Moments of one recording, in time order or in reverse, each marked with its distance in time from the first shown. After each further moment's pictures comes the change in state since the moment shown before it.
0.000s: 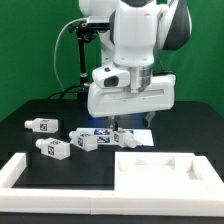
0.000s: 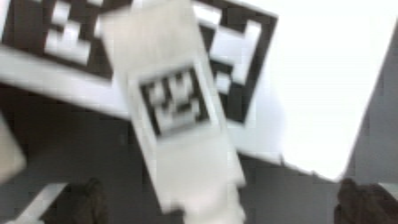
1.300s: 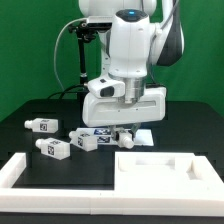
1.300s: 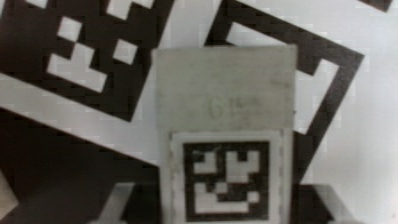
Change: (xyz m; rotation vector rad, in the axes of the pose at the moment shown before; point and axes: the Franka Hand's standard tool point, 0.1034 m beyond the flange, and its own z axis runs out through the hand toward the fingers) arm 0.003 0.007 0.024 -0.064 0.064 -0.118
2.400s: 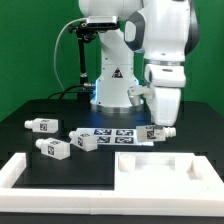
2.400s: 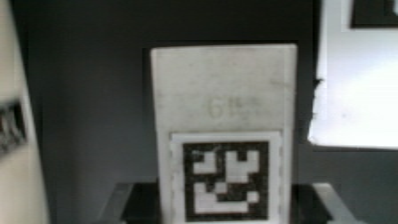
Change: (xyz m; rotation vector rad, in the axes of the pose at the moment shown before) arm 0.064 -0.049 -0.039 -0.128 0.059 -1.273
